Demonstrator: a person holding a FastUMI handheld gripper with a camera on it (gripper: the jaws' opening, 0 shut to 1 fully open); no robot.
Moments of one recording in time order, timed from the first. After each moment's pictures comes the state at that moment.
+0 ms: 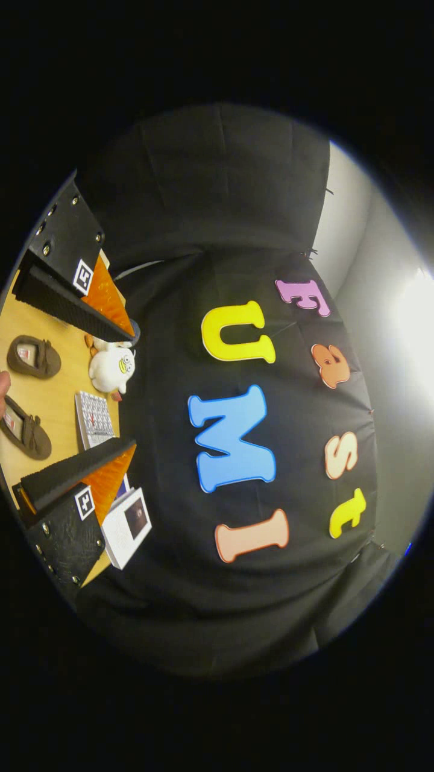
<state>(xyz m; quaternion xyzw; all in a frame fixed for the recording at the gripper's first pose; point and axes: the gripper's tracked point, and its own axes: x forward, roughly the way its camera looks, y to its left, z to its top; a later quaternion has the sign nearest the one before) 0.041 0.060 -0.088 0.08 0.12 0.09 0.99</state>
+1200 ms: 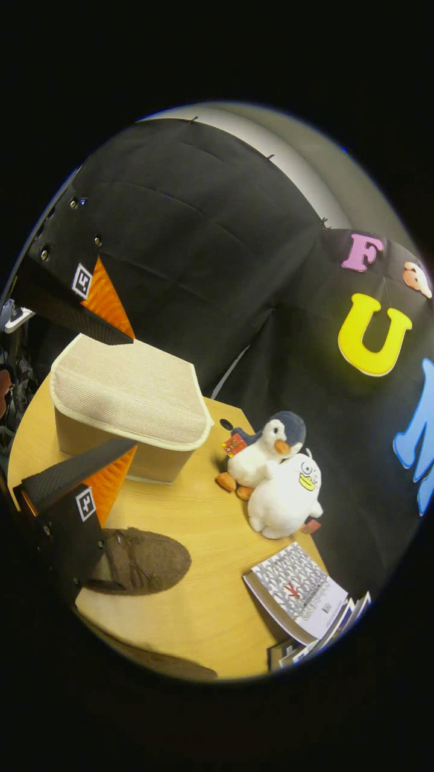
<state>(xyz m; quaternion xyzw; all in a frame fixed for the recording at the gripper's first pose) 0.050 0.302 -0.299 0.35 0.42 0.30 0.78</state>
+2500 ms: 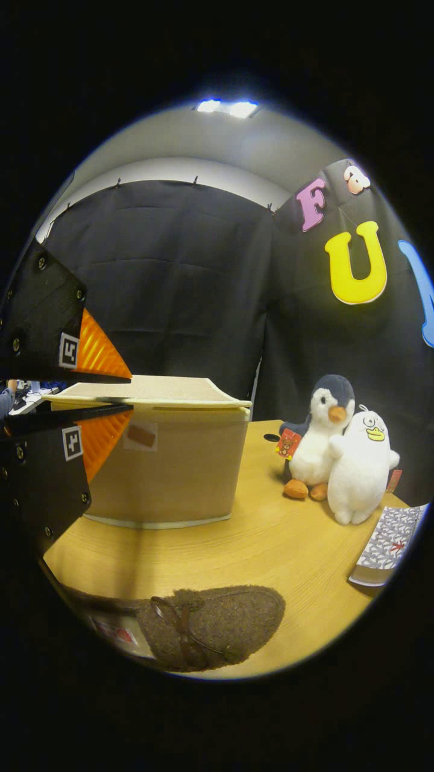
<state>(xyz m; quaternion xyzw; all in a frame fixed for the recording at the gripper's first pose) 0.053 0.335 -0.306 0.51 0.47 0.35 0.63</state>
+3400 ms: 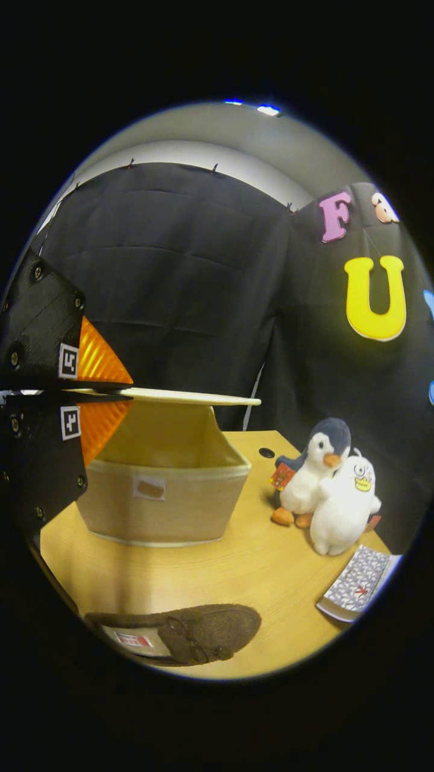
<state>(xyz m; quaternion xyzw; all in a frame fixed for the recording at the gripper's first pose) 0.050 0.371 -0.234 0.45 0.46 0.33 0.69</state>
